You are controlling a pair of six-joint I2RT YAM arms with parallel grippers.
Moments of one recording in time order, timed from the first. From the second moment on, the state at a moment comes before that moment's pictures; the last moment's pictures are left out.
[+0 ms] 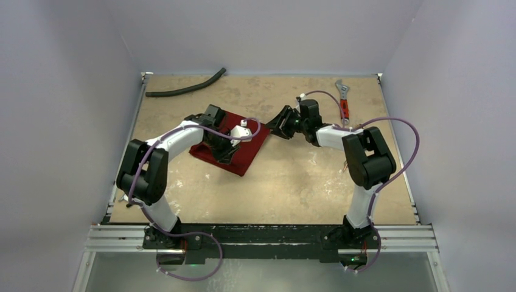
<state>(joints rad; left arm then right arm) -0.39 1.71 1.14 -0.71 0.47 0.72 0.36 1.89 1.05 0.26 -0.48 0.99</state>
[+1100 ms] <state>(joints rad) -0.20 1.66 1.07 -0.56 0.22 0.68 0.39 1.98 1.20 0.13 -0.37 0.83</state>
